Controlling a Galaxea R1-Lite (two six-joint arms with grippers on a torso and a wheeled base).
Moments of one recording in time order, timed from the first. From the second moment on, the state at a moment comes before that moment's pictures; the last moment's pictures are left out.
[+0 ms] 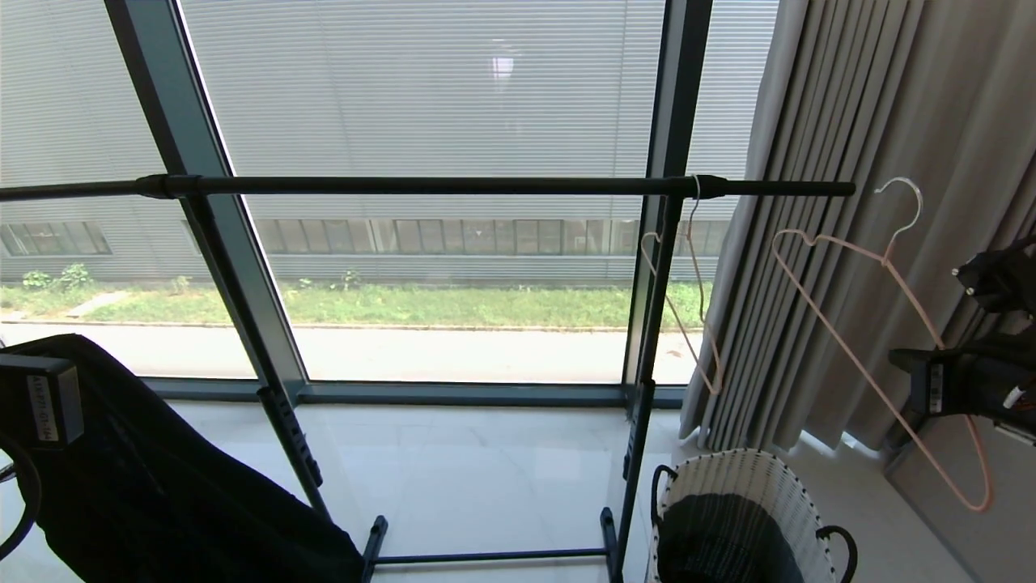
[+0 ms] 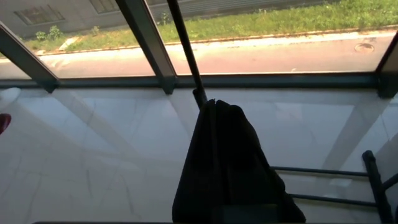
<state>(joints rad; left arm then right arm) -0.05 1.00 -0.67 -0.07 0.27 0.22 0.17 1.34 -0.63 -0.32 -0.05 -0.01</state>
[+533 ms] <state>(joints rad) -0.06 1.00 -0.66 -0.07 0.26 0.26 0.24 1.09 -0.54 -0.22 0.07 -0.08</state>
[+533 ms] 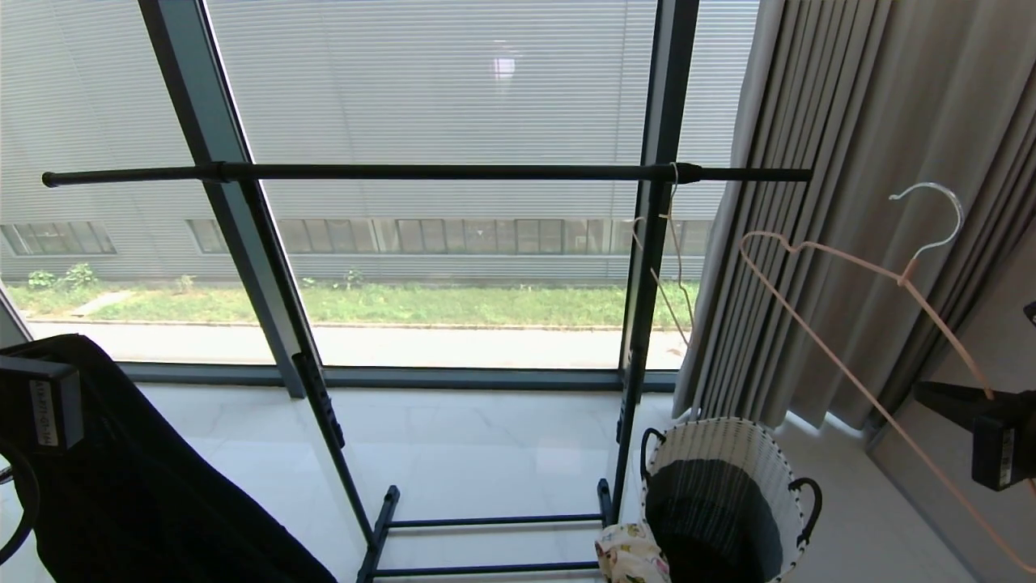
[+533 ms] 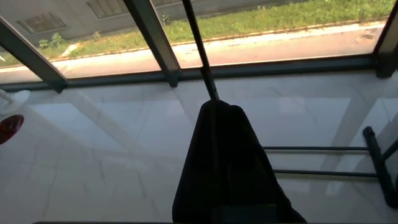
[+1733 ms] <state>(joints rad) -0.66 1.69 -1.22 -0.19 0.56 -0.04 0.74 0.91 -0.48 -0.07 0.28 0.01</state>
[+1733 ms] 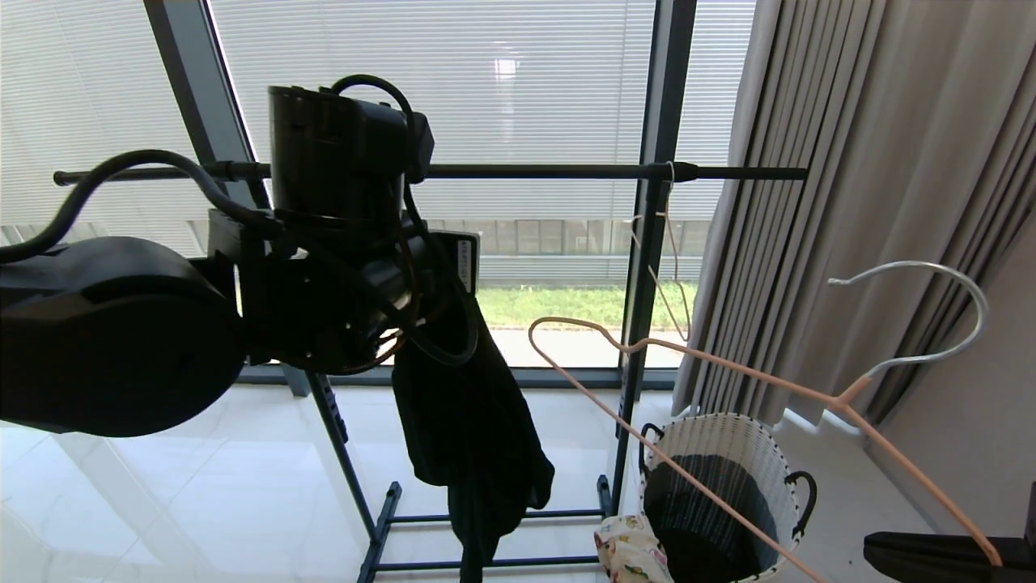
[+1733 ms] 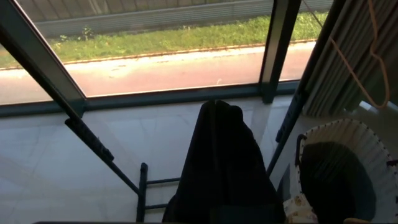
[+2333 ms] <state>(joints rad) -0.71 1.75 -1.23 -0.22 0.51 -0.03 0.78 0.98 -0.50 -0.12 0.31 0.01</state>
